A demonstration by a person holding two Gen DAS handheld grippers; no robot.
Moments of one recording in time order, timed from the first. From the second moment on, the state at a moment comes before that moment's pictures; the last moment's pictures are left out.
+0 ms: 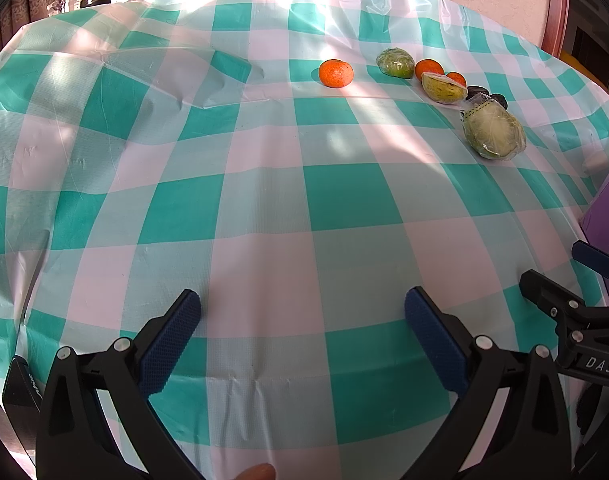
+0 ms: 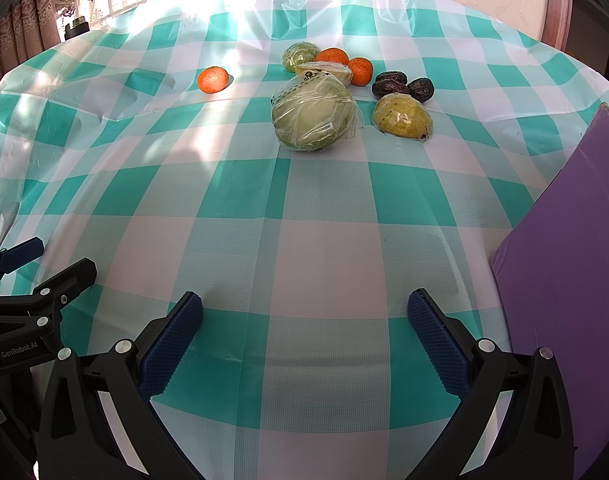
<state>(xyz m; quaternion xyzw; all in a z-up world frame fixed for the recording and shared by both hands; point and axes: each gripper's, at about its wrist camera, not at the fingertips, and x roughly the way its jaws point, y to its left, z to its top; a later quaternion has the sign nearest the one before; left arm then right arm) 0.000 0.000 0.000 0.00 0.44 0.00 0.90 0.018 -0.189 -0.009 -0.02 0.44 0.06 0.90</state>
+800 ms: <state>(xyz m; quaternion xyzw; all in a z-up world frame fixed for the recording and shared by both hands) 0.000 0.000 0.000 0.00 0.44 0.00 0.90 0.018 -0.189 -0.009 -0.02 0.44 0.06 0.90</state>
